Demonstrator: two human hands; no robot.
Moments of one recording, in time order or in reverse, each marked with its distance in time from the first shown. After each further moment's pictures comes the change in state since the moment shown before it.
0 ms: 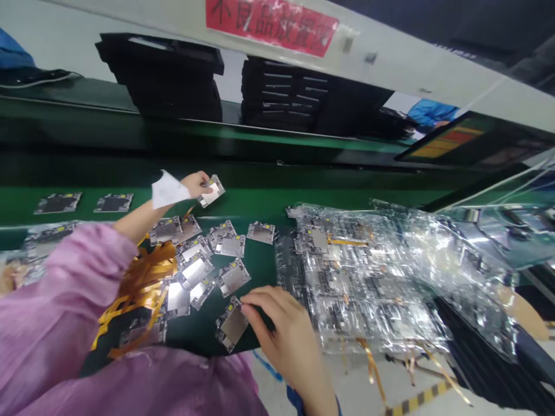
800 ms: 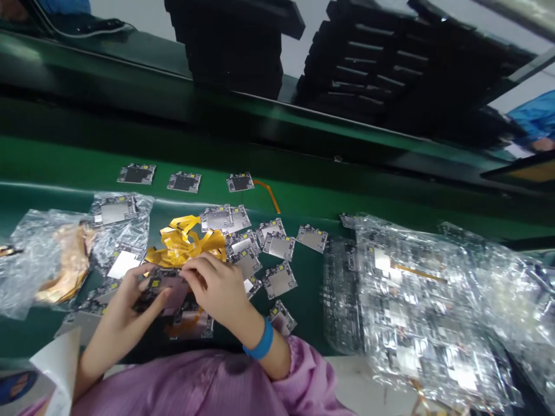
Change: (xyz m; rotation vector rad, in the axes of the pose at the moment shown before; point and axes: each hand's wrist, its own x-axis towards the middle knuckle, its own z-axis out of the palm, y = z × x) left_hand -0.318 -0.097 -0.056 -0.309 0.229 -0.282; right_hand 0.123 -0.066 0.176 0.260 -0.176 -0.159
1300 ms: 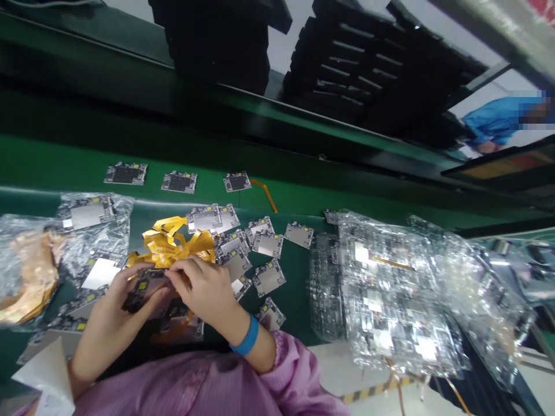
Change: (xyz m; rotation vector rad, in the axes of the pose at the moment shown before) left_hand 0.014 0.000 0.004 0.259 0.072 0.157; right_hand 0.002 0.005 0.013 -0.147 0.047 -0.002
